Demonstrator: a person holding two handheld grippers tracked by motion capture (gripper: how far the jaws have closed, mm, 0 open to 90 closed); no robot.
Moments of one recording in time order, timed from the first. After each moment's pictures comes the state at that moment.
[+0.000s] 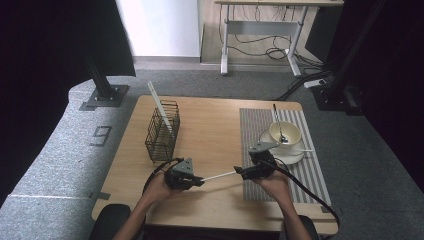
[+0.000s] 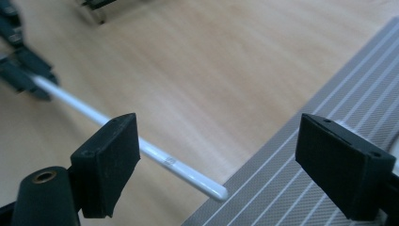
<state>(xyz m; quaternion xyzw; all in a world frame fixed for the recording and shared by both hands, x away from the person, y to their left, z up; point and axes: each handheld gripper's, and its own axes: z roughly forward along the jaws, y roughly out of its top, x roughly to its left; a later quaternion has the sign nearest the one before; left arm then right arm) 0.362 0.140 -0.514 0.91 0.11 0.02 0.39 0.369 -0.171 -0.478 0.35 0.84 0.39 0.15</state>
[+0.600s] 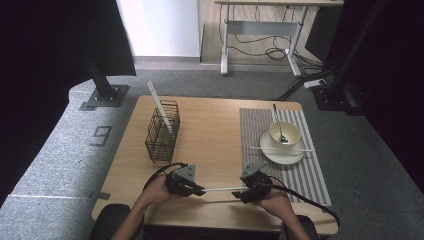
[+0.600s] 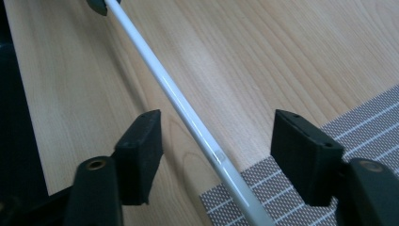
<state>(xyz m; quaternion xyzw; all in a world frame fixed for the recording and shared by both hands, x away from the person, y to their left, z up) 0.353 0.135 -0.514 0.93 0.03 -0.04 0.37 0.322 -0.155 -0.500 0.25 0.91 0.32 0.09</state>
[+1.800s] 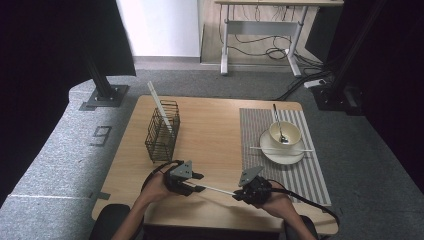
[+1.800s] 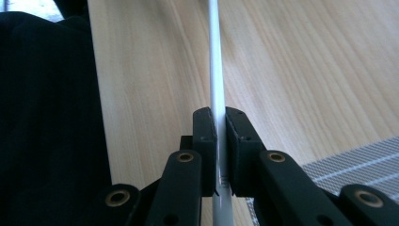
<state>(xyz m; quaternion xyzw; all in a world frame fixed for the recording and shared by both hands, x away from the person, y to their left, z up) 0.356 0.143 -0.509 0.91 0.06 0.05 0.41 0.308 -0.150 -0.488 0.16 0.93 0.31 0.04</state>
